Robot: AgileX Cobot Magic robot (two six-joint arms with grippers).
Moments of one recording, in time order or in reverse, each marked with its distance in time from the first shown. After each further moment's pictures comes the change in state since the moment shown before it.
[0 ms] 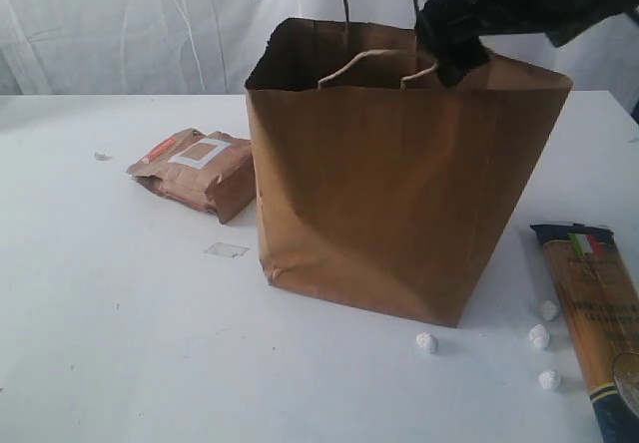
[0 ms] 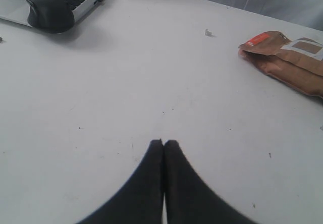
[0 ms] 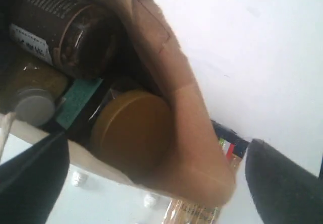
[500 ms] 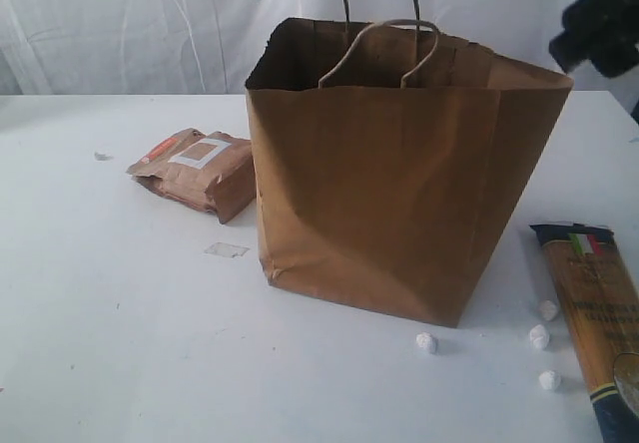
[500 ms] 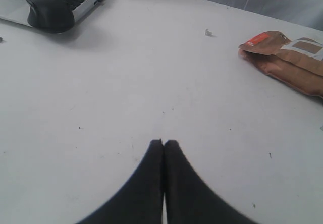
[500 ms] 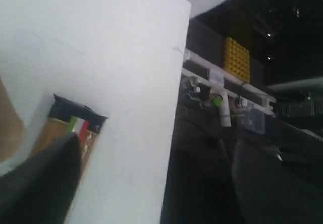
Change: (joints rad) left arm 0.000 0.000 0.000 0.000 0.000 0.000; right arm -0.033 -0.125 0.222 -0.489 -0.003 0.090
